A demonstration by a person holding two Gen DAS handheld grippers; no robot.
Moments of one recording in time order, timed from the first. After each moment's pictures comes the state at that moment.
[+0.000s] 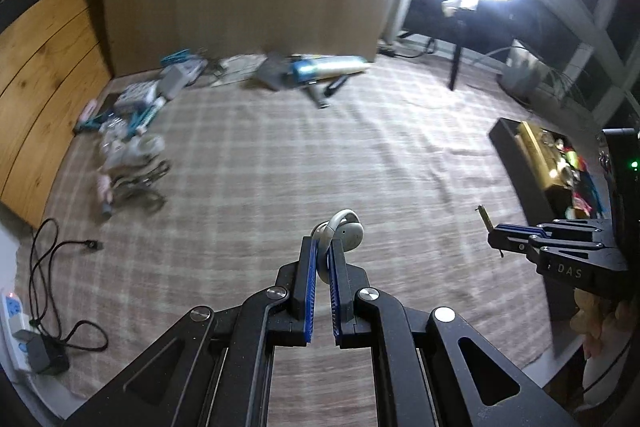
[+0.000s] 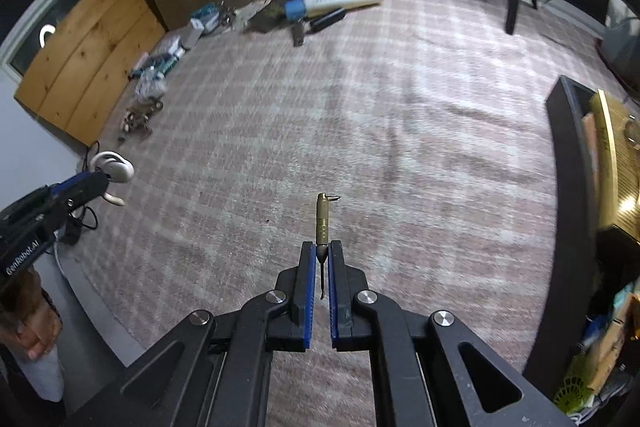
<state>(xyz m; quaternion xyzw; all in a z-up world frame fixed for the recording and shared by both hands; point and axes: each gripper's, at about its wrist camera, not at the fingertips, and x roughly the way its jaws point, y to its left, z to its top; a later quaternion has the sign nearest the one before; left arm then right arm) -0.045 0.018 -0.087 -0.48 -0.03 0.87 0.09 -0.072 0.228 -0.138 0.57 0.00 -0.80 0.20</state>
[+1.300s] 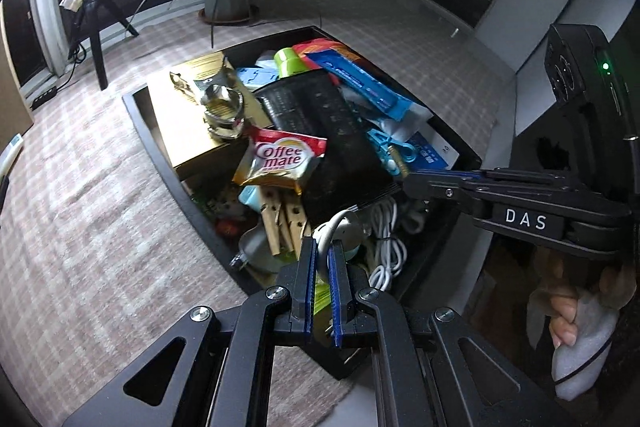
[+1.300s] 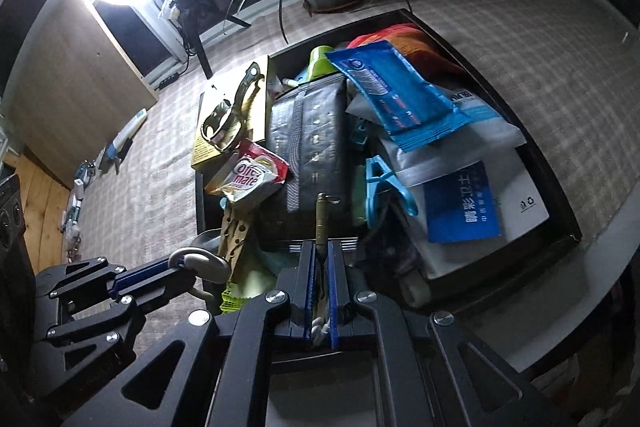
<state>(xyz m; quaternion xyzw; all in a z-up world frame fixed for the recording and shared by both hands) -0.014 0.396 -0.089 -0.50 0.09 0.76 0.41 0.017 0.536 -0.108 0.52 -0.18 -0.83 -0.03</state>
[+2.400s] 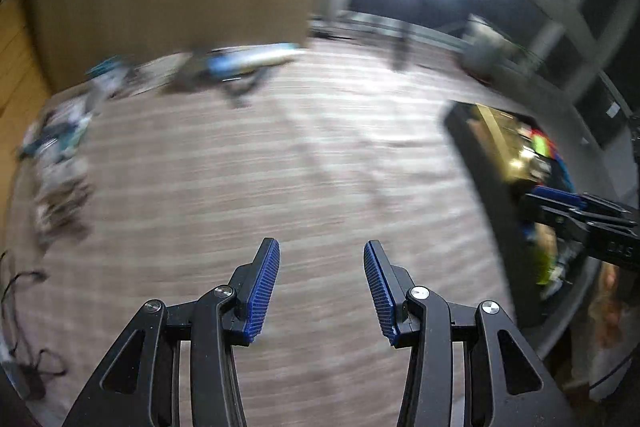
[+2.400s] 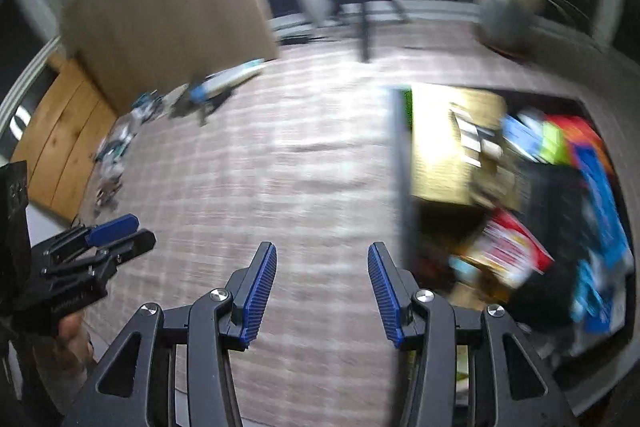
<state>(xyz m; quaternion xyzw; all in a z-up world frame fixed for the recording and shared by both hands) -0.077 0.070 -0.097 -0.51 -0.03 0.85 0.13 -0.071 0.319 -0.086 0.52 -0.04 -0.84 0.13</state>
